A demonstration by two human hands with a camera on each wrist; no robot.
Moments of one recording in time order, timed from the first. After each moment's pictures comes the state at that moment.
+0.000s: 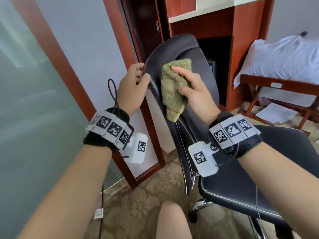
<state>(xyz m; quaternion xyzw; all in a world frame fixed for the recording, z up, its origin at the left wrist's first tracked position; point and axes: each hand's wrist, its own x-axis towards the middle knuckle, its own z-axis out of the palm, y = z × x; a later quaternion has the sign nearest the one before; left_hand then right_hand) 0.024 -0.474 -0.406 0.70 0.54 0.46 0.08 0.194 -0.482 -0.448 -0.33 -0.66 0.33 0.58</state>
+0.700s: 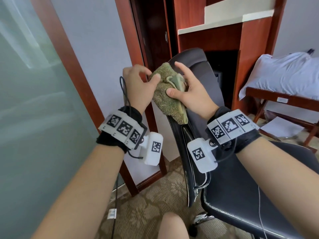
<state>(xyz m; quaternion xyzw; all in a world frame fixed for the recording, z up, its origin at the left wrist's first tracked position) 0.027 -0.463 -0.378 0.62 0.52 0.59 0.03 0.173 -0.454 -0.411 -0.31 -0.68 0.35 0.56</state>
